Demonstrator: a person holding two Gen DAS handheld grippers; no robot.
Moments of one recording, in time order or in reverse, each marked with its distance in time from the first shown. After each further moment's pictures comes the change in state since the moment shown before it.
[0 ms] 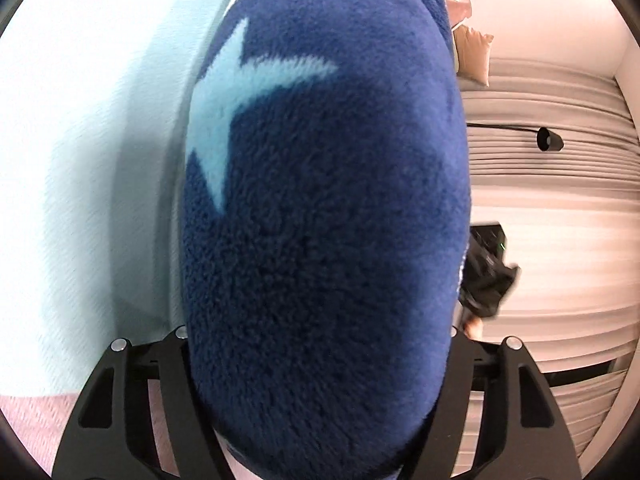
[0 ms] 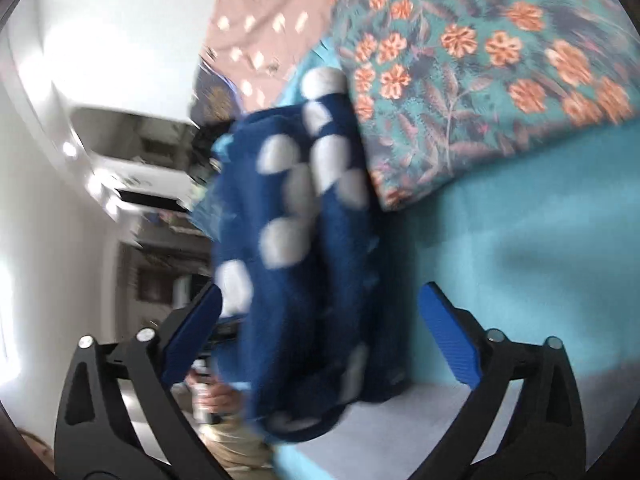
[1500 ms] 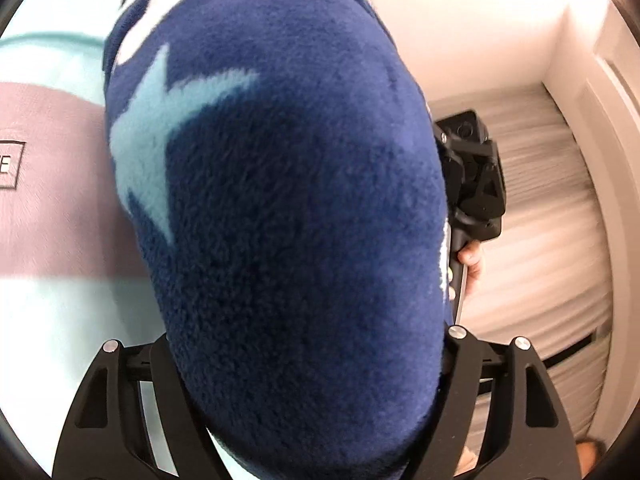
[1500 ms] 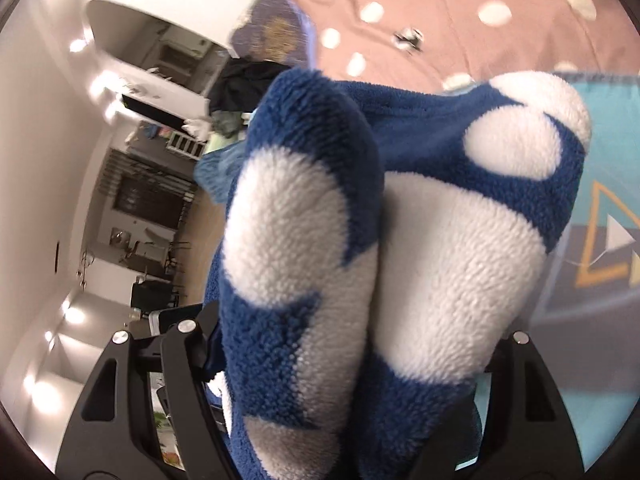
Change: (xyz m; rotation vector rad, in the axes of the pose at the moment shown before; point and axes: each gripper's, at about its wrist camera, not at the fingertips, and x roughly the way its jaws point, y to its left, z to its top) left arm -0.115 -0.030 0.204 0.180 -0.176 -0.179; right arm 0.267 0.248 0.236 -0.275 0.179 -0.055
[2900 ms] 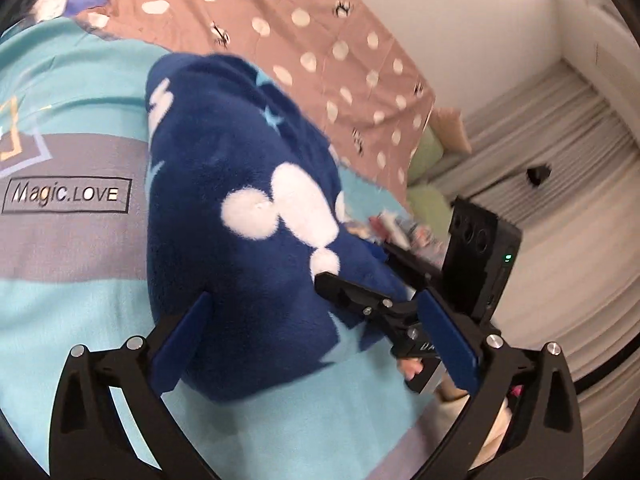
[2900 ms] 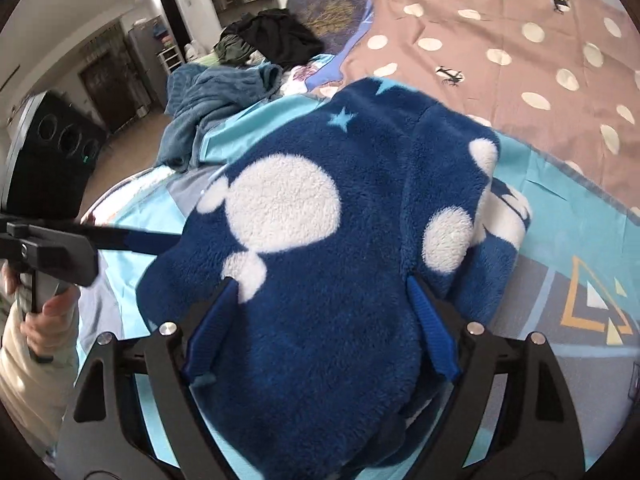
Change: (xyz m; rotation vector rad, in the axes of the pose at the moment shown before) left arm -0.058 -0.016 -0.055 0.183 -0.204 0.288; right arm 0.048 0.017 -0.137 -0.559 -0.129 -0.319
